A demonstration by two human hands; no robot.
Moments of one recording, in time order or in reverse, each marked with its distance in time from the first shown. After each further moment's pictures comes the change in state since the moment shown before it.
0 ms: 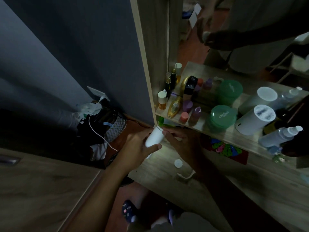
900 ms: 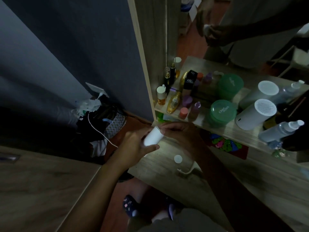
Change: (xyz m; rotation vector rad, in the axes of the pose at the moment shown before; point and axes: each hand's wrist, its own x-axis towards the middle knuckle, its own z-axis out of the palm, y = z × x) left_hand -0.004 -0.012 0.002 0.003 -0.062 -0.019; right_hand 0.008 0.003 -0.003 0.638 -0.272 0.524
